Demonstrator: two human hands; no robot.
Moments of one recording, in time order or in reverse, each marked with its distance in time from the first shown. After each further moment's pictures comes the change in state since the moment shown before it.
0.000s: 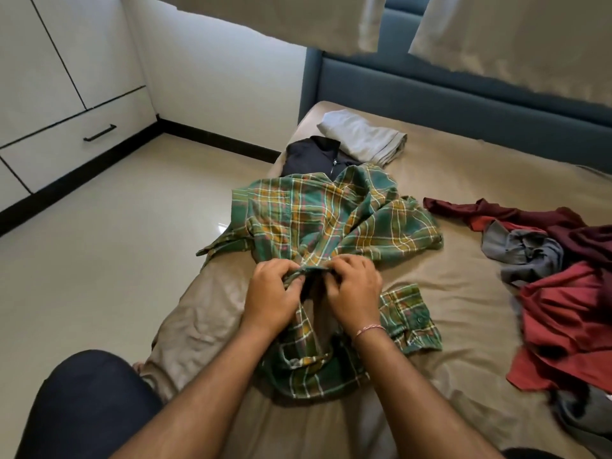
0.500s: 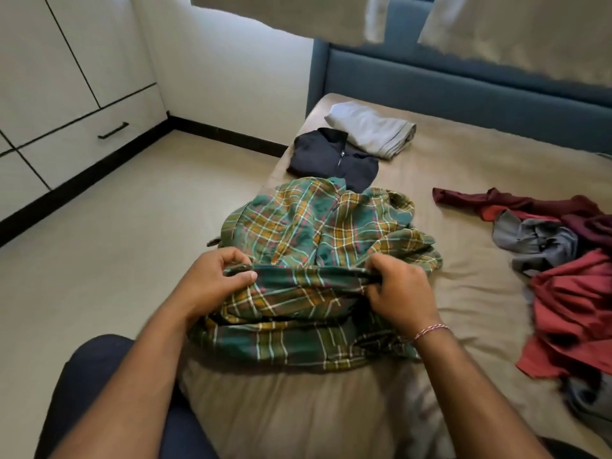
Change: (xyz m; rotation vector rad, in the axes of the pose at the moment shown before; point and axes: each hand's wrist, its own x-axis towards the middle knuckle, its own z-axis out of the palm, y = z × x) left_hand -0.002 -0.024 -0.120 -0.101 -0.292 -0.265; right_hand -0.013 0.029 -0.069 -0.171 -0.129 -0.159
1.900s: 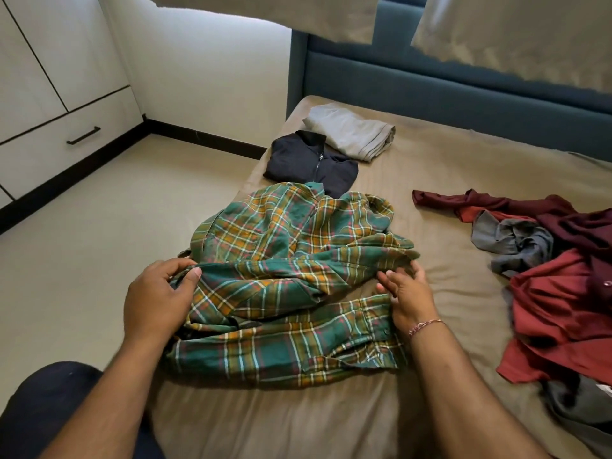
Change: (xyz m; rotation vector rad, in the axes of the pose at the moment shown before) left_hand 0.007 -0.026 0.012 0.222 0.547 0.037; right_hand 0.021 0.081 0.039 1.557 0.286 0.961
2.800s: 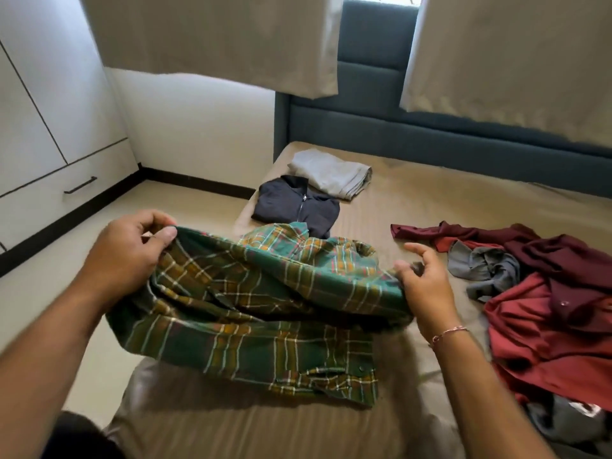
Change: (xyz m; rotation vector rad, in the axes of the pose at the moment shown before) left_hand 0.068 0.109 -0.083 -0.105 -0.163 0.217; right_hand -0.056 -0.105 0.006 -0.686 0.002 -0.528
